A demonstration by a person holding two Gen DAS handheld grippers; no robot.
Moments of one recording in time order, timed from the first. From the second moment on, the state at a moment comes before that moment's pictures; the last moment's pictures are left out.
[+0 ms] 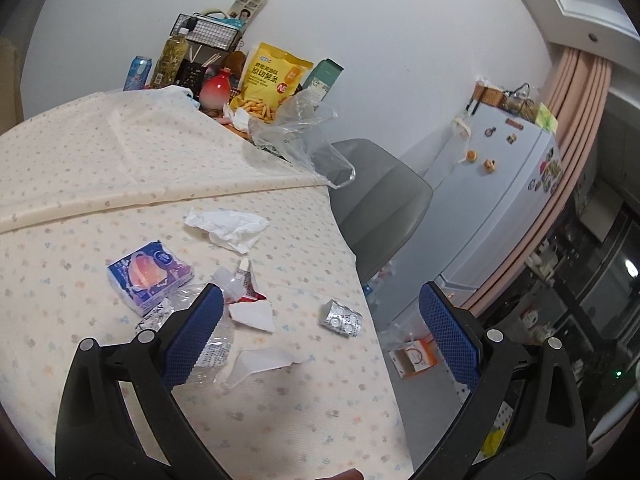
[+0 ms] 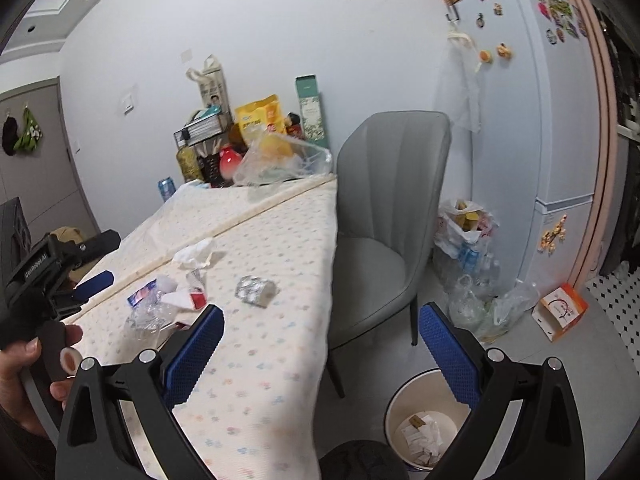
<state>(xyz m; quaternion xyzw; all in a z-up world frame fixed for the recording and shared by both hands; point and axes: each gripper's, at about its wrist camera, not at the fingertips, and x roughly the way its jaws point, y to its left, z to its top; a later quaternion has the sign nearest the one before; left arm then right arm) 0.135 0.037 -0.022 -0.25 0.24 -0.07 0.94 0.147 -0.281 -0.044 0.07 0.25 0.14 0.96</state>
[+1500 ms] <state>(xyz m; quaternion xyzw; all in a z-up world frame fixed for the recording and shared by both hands) 0.153 0.102 -0.094 -0.22 0.37 -0.01 0.90 0.170 -0.230 -0.074 0.07 0.27 0.25 0.93</state>
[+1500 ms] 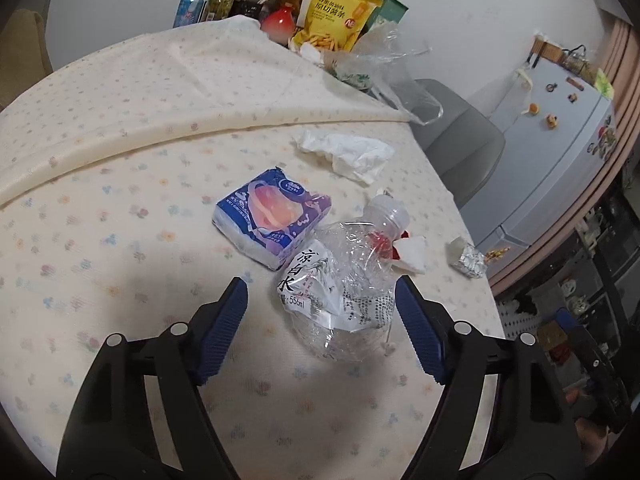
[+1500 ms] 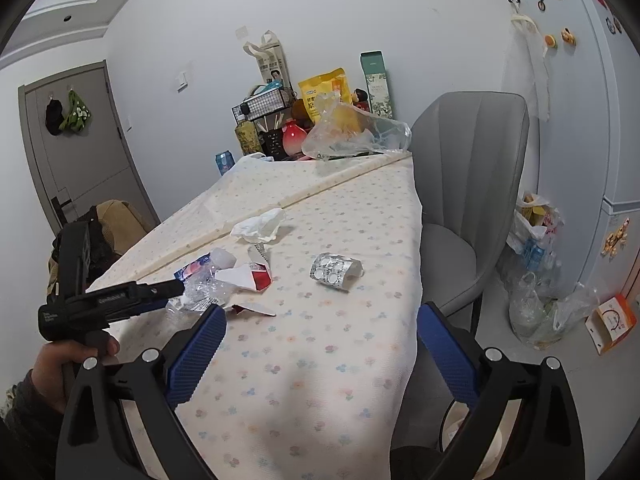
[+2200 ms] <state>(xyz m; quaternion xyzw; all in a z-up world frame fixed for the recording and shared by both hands) 0.146 0.095 -0.068 -0.22 0.35 -0.05 0.91 0.175 -0.209 -0.072 0.06 0.28 0.27 0.92</state>
